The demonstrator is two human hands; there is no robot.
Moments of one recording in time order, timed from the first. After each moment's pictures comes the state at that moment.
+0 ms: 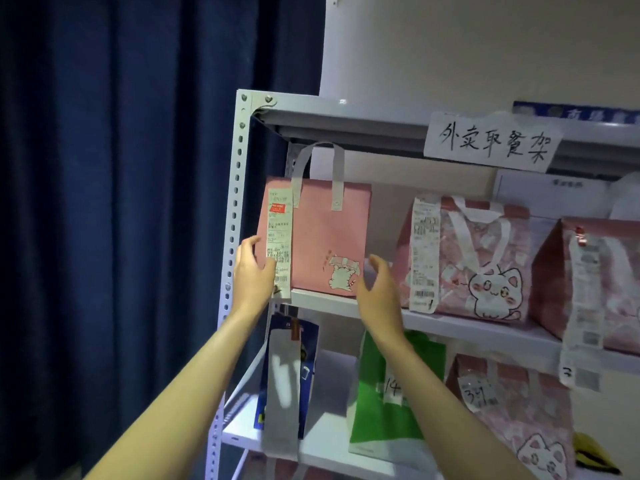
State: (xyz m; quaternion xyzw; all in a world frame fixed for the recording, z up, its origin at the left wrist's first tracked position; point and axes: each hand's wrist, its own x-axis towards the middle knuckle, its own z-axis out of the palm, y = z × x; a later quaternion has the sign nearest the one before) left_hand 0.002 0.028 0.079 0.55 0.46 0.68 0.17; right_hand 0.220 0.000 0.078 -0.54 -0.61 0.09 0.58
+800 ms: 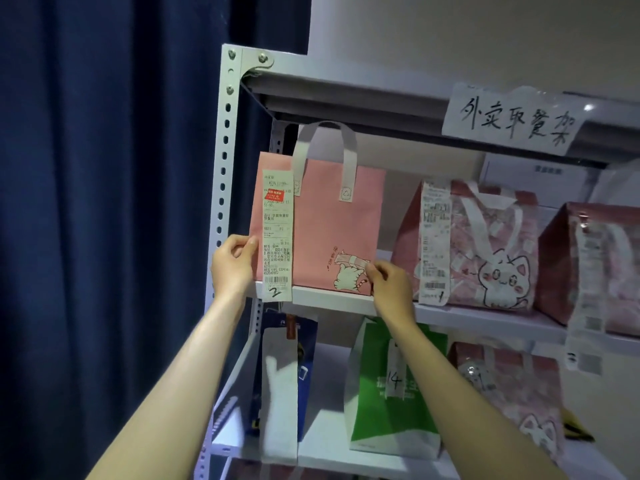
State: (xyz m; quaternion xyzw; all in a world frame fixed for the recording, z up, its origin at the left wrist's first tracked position) left_hand -0.026 0.081 0.071 0.47 0.45 0.70 0.29; right_hand 0.229 0.038 0.071 -0.60 -0.58 0.07 0.55
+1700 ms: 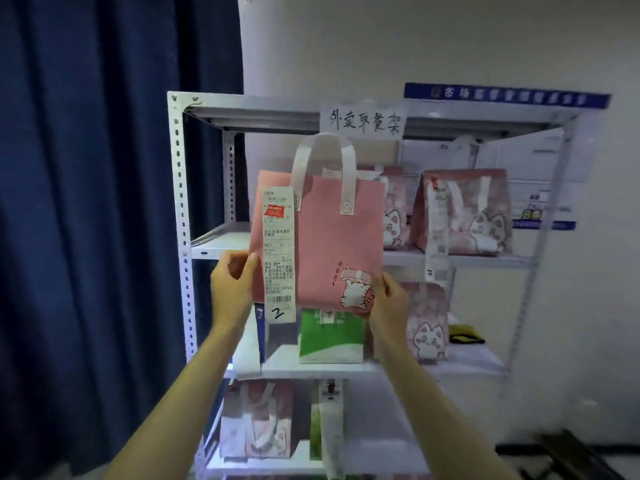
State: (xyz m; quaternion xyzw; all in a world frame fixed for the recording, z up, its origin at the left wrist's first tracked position) left_hand 0.085 -0.199 0.051 0.53 0.36 0.71 0.29; right_hand 0.311 -0.245 0.021 -0.52 -0.42 0.21 0.71
